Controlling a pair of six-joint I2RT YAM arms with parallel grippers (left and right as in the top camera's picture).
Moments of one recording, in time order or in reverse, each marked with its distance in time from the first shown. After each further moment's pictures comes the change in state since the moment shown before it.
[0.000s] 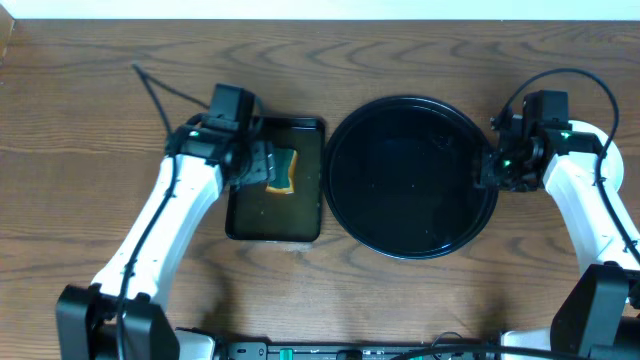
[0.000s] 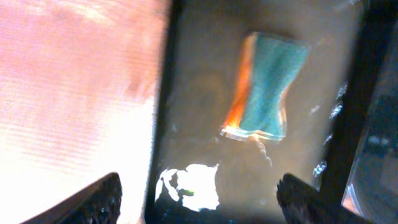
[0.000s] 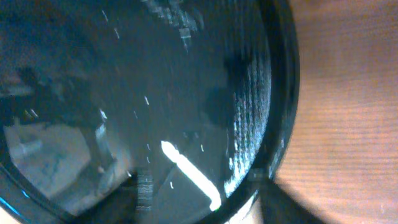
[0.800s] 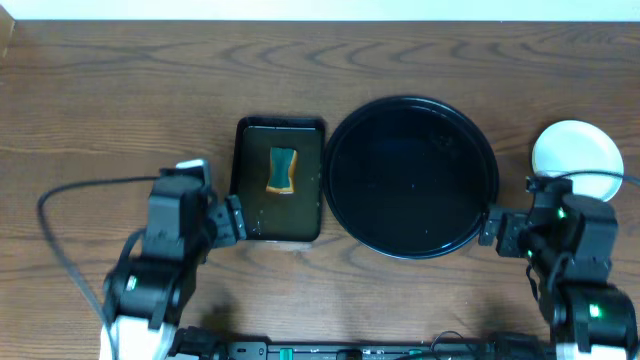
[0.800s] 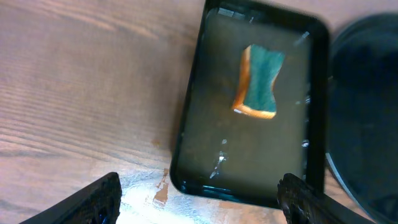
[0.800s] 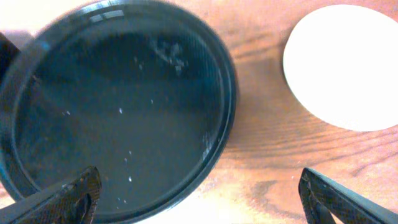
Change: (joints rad) left arm 0.047 -0.697 -0.405 0.118 0.005 0.005; right arm 0.000 -0.879 -0.412 0.100 0.098 -0.003
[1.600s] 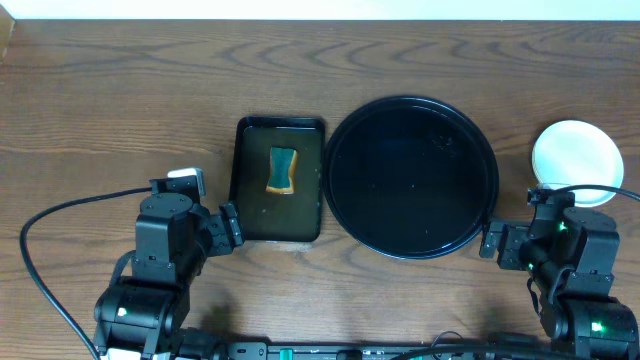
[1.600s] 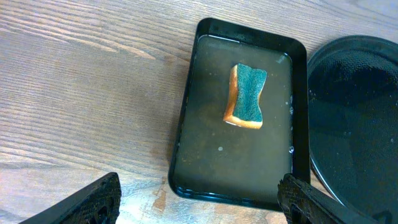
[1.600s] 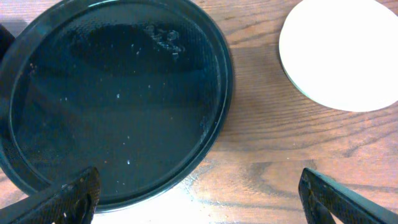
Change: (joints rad) left arm 0.000 -0.116 -0.013 0.000 0.004 0.014; right arm 0.000 -0.069 -0.003 -0.087 0.014 0.000
